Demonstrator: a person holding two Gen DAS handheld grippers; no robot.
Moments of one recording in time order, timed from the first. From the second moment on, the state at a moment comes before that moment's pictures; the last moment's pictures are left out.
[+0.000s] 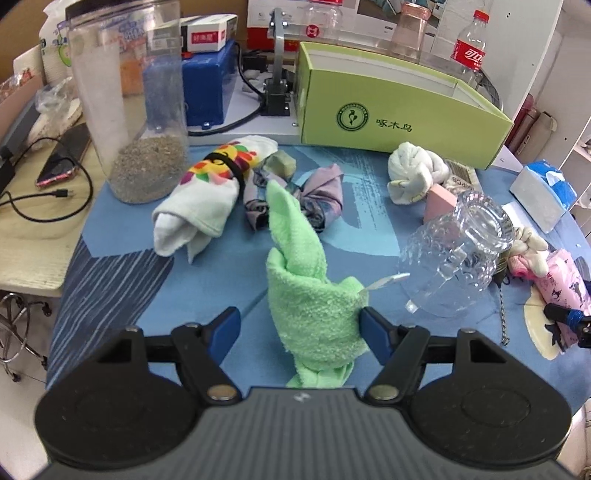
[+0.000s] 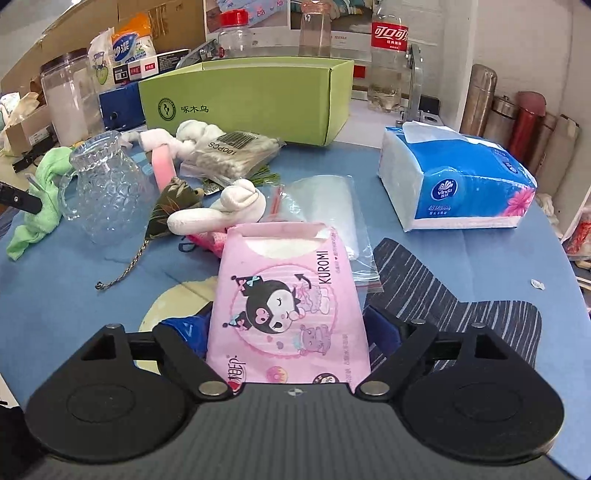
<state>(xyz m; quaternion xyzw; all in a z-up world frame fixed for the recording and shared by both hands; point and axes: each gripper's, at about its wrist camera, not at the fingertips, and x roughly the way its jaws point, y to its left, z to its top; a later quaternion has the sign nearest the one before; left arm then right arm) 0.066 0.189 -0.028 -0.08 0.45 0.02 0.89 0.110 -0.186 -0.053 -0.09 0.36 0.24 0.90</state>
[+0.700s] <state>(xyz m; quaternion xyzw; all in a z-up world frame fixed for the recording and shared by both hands) 0.078 0.182 -0.045 -0.04 0.45 0.03 0.89 0.116 -0.180 -0.054 -0.09 0.38 0.22 0.89</state>
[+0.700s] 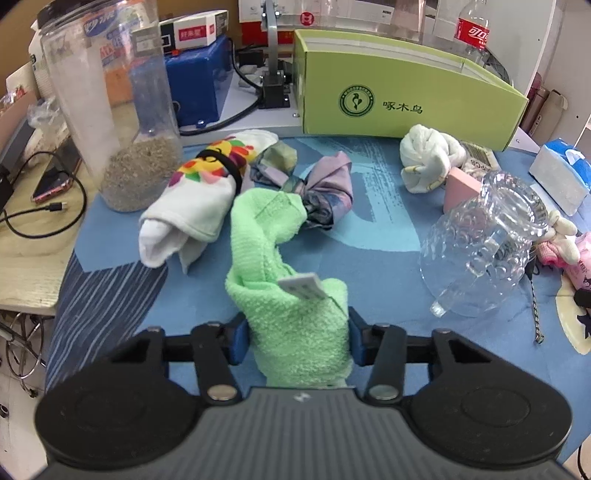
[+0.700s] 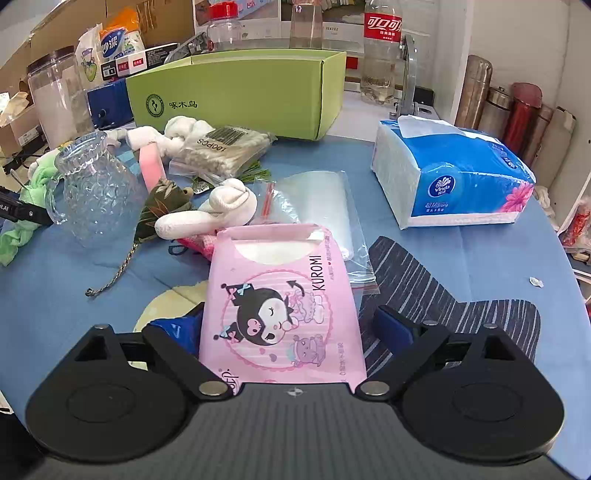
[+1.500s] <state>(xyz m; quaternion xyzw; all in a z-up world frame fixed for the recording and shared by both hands) 0.250 0.165 0.125 -0.03 0.30 -0.03 0.95 0.256 -0.083 0.099 -0.13 0.22 0.26 0.93</state>
